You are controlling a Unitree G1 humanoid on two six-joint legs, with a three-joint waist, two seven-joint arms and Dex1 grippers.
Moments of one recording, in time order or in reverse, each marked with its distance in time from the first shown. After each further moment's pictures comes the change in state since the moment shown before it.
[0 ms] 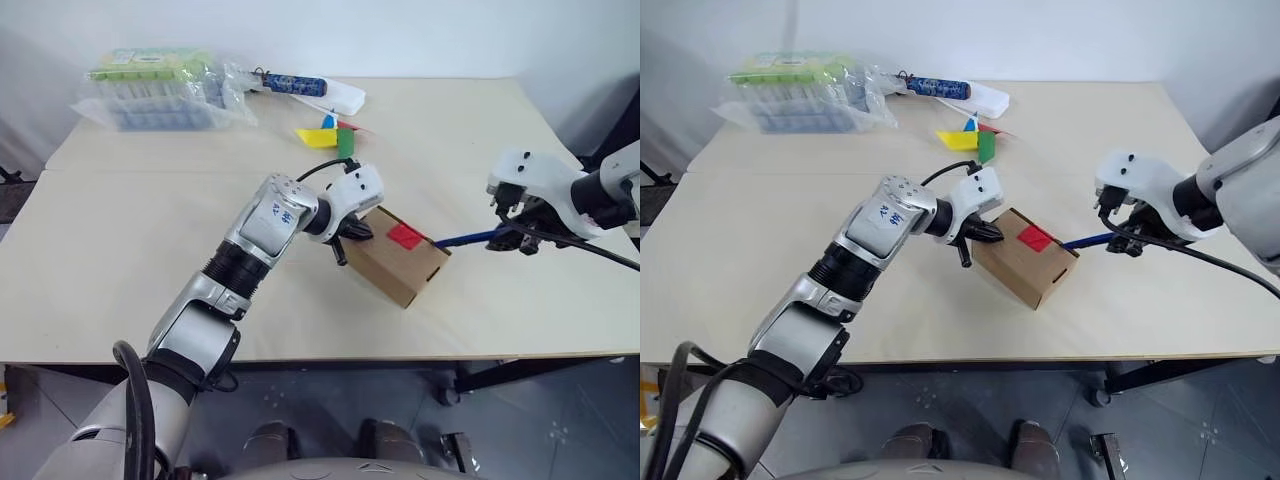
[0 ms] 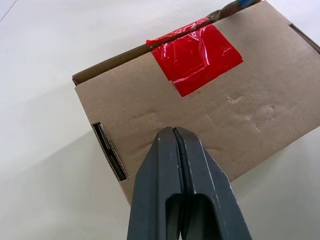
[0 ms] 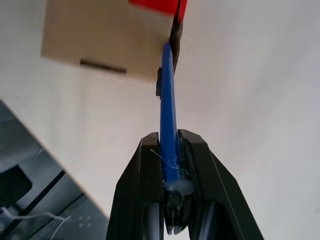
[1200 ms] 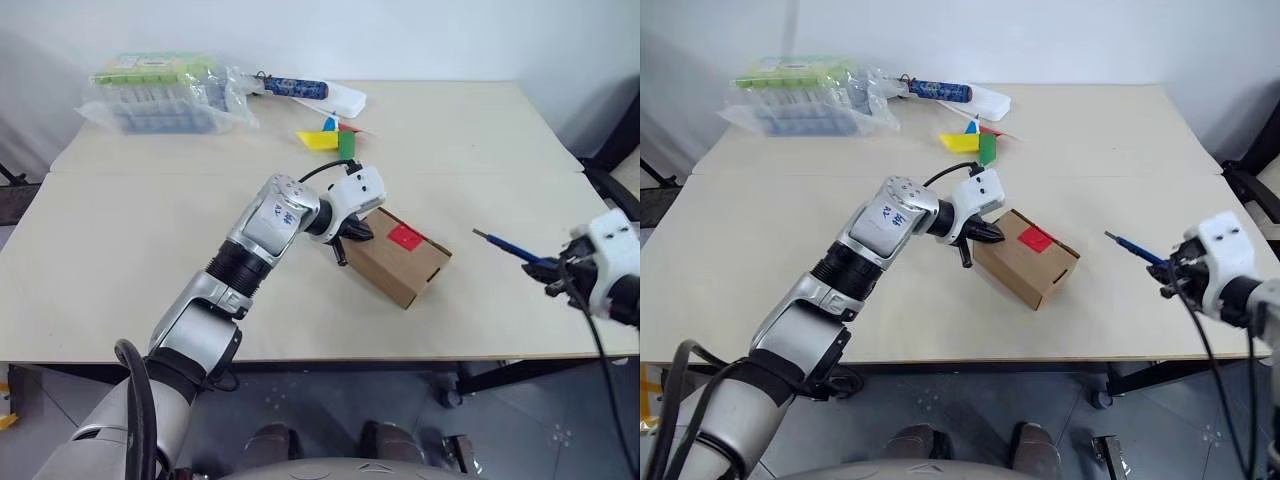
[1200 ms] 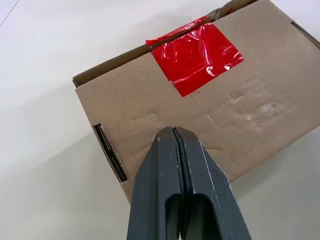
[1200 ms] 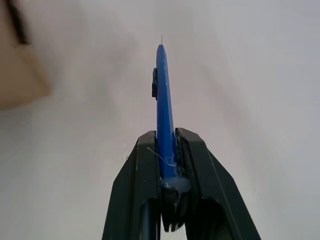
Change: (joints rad) left arm -0.009 -0.008 -0.012 0.040 0.006 -0.041 -0.006; right arm 1.016 0.558 -1.083 -0.091 0.036 -0.313 -0.636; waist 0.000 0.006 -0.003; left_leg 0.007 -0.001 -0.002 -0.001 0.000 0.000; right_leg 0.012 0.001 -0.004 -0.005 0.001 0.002
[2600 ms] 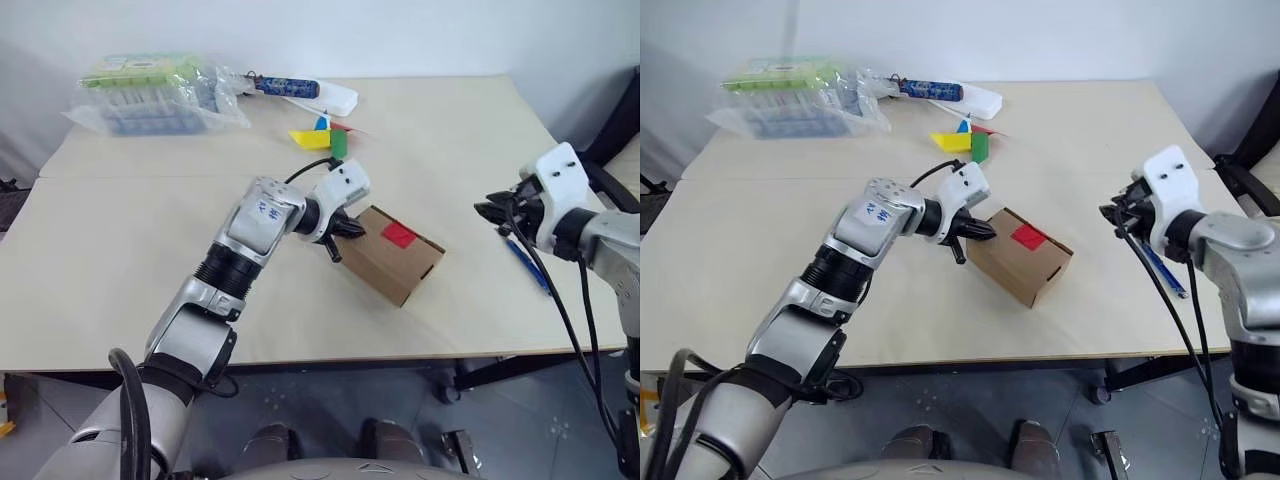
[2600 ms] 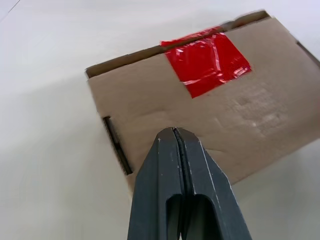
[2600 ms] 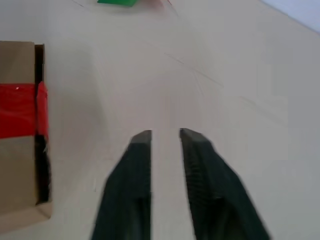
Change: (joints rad) left arm 0.023 0.039 0.131 -0.065 -0.049 0.145 0.034; right arm -0.469 -0.126 0.386 0.220 0.082 -0.128 -0.061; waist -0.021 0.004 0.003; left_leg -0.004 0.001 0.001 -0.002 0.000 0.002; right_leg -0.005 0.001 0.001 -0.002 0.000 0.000
